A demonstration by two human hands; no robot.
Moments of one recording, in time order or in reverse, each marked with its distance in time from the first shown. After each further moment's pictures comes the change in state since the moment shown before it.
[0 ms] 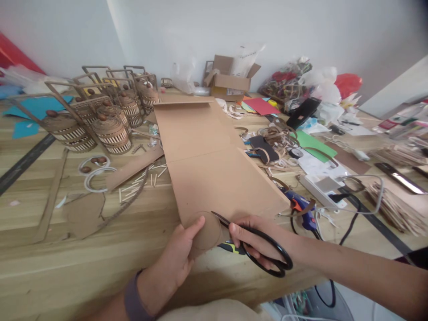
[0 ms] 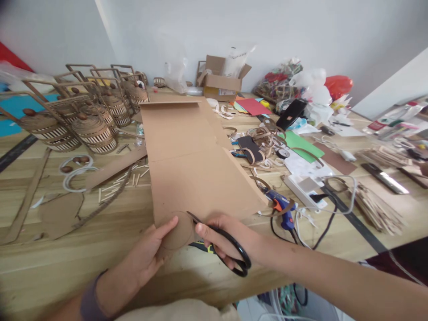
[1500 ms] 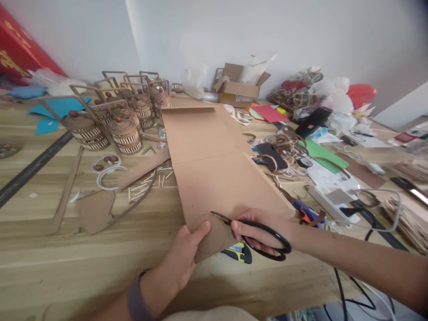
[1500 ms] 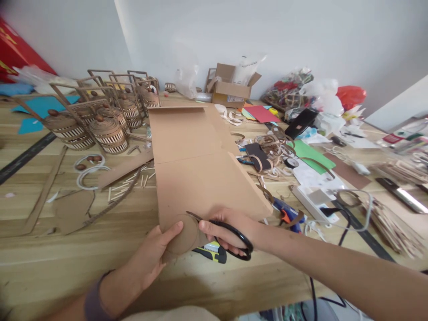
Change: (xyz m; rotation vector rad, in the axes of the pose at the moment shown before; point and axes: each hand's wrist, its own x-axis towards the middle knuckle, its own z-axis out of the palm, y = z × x) left_hand -0.003 0.005 -0.003 -0.005 0.081 -0.029; right_hand 0.018 -0.030 -0.022 -0.218 -0.123 0.057
